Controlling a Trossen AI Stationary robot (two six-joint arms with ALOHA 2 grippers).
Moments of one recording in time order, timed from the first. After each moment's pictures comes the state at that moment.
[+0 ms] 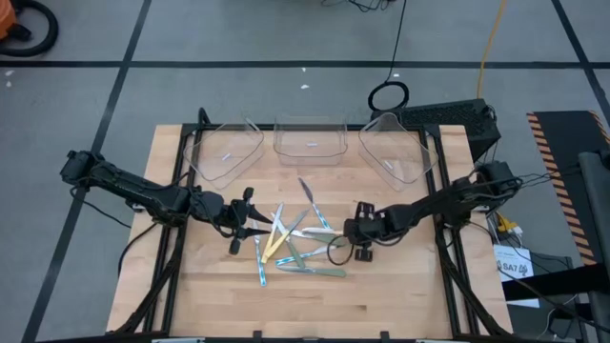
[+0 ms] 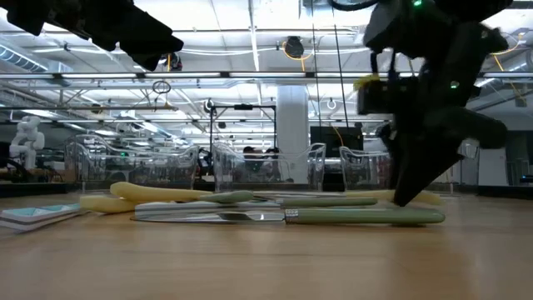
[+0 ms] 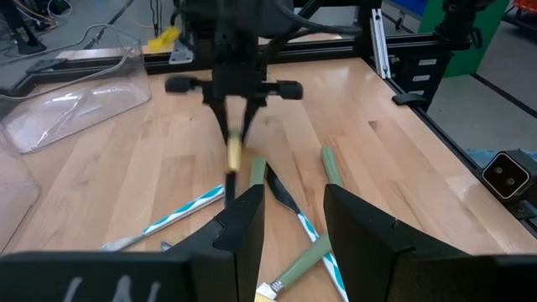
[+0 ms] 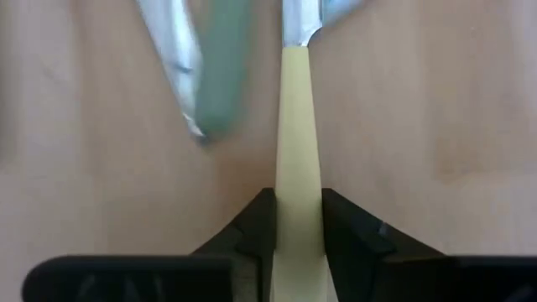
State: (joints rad) left arm -0.25 1.01 0.50 0.19 -0.05 -0.01; right arm 0.26 1.57 0.73 -0.38 0.20 0.32
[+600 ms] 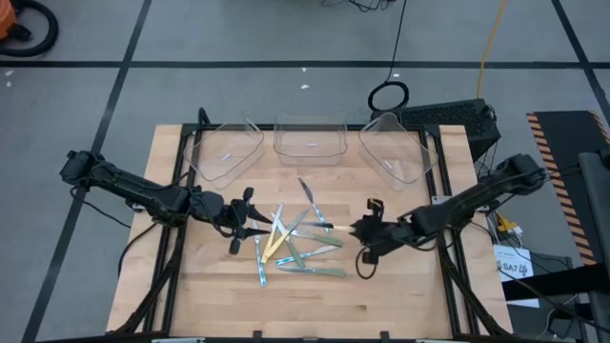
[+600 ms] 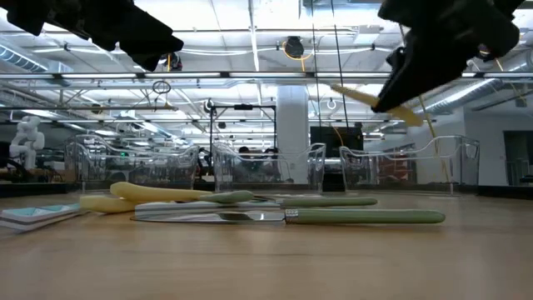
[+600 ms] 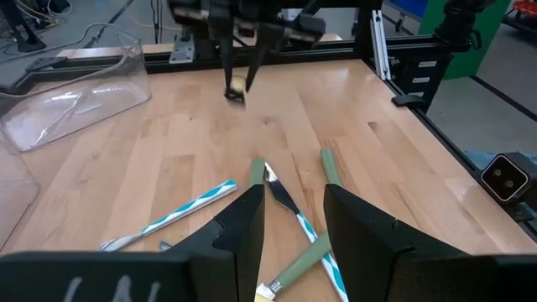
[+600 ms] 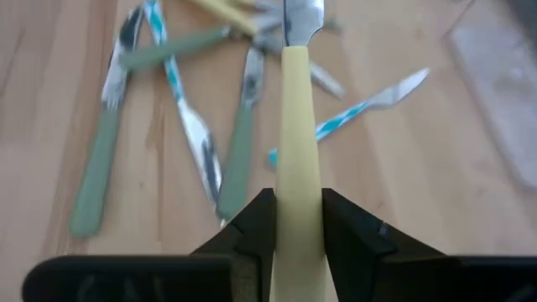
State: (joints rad) left arm -0.25 1.01 0.50 0.19 -0.05 -0.02; right arm 0.43 1.30 0.74 -0.34 0.50 0.33
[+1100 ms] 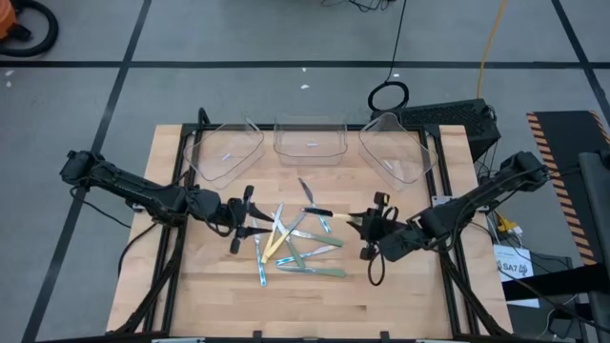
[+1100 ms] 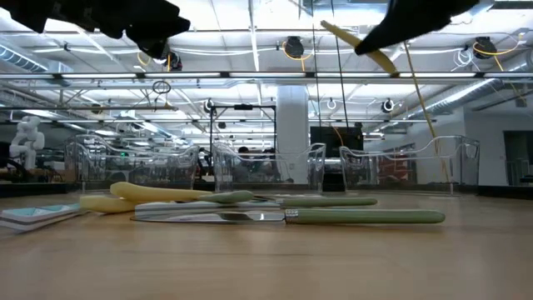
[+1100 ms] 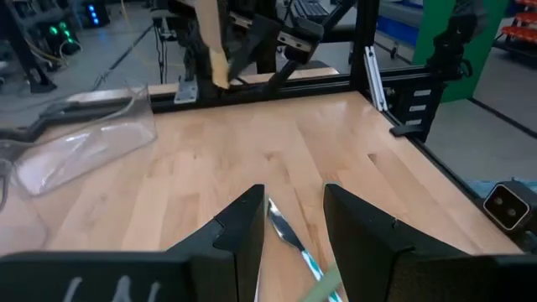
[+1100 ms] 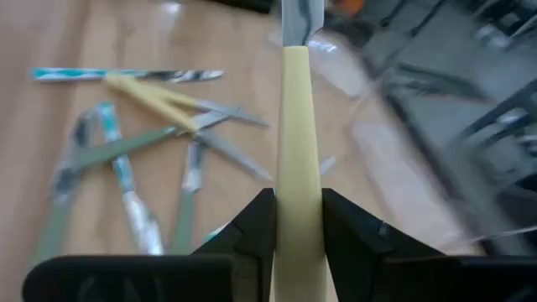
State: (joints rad) left arm -0.25 1.01 0.50 0.29 -0.05 0.04; right arm 0.49 1.26 0.84 -0.34 0.81 0.21
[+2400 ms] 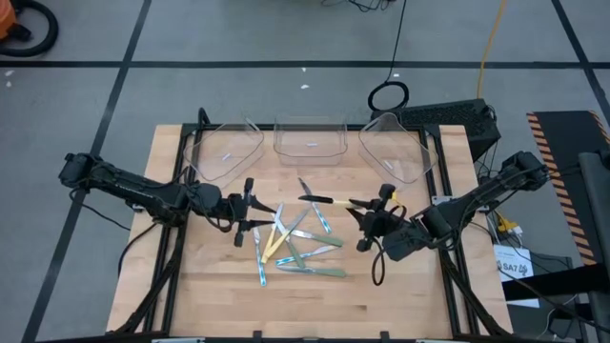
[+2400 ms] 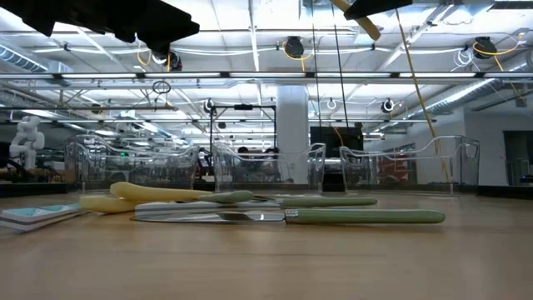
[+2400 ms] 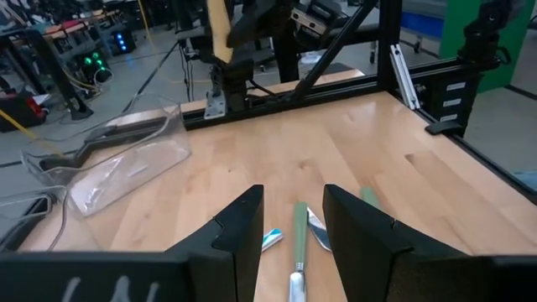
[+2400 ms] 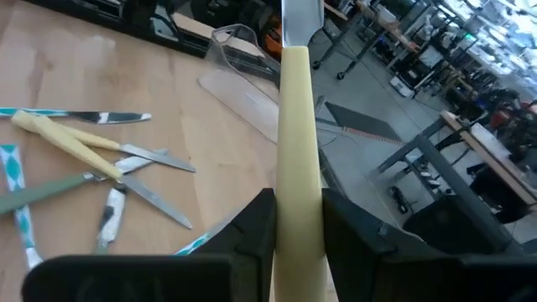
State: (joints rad) left arm -0.18 1.01 0.50 0.32 -0.06 0.15; right arm 0.49 1.26 0.93 -0.34 1.02 0.04
